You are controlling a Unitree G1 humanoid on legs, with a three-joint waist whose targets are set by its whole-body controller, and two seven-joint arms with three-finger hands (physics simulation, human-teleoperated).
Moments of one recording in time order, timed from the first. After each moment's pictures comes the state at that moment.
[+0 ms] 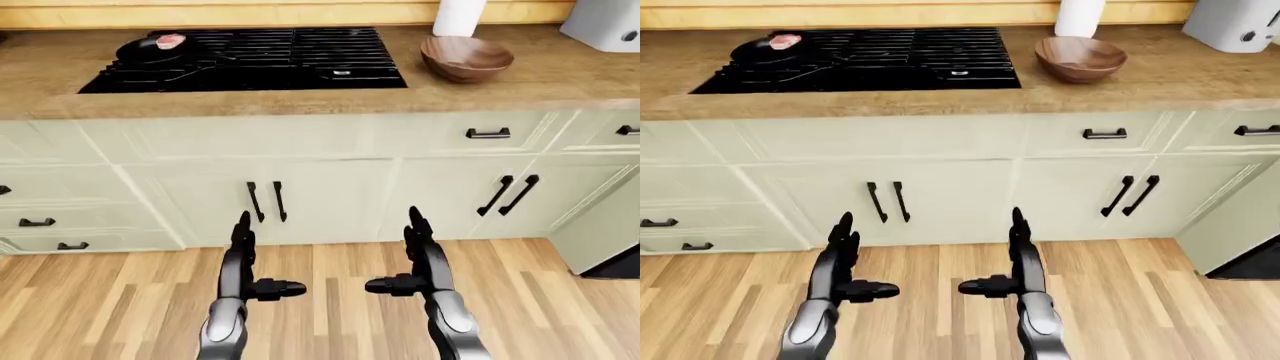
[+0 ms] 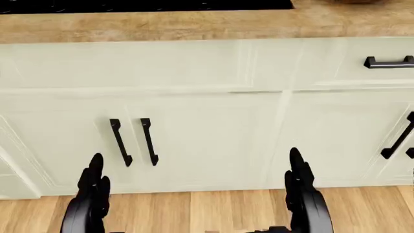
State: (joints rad) left arm 0.03 0.02 0.04 0.09 -0.01 0.06 -0.04; right arm 0.03 -0.01 -0.04 0.09 0.01 0.06 0.04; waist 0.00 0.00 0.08
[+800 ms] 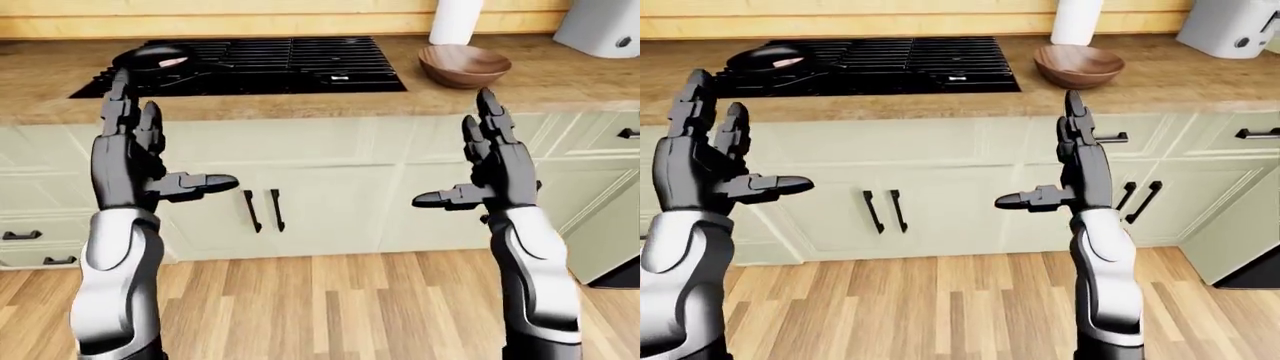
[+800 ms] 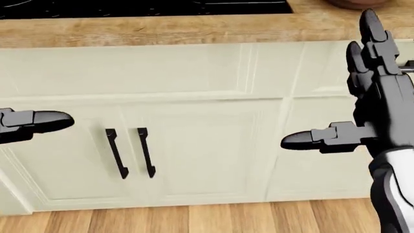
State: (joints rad) left arm -0.35 0.28 0.32 -0.39 -0.23 0.42 0.01; right arm -0.31 -0.23 -0.24 -0.29 0.07 0.33 0.12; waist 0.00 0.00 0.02
